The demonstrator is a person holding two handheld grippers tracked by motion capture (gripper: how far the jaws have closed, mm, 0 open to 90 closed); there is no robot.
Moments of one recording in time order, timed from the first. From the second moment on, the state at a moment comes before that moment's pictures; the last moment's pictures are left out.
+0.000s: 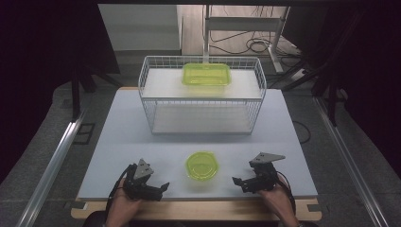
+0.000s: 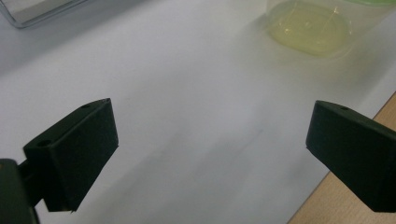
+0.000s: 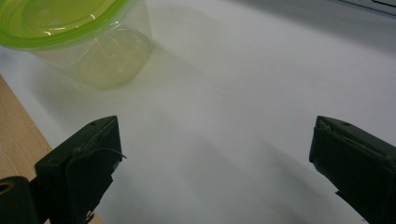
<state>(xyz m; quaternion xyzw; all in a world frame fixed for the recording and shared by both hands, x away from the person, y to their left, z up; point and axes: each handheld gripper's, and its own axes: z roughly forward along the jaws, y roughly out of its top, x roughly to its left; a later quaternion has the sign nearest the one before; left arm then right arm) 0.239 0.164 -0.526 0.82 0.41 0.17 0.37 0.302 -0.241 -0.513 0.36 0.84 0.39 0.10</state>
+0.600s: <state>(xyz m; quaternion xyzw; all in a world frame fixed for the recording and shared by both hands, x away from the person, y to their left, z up) 0.239 0.166 -0.528 0.81 0.41 0.19 0.38 0.308 -0.238 -0.503 0.37 0.82 0.42 0.08</state>
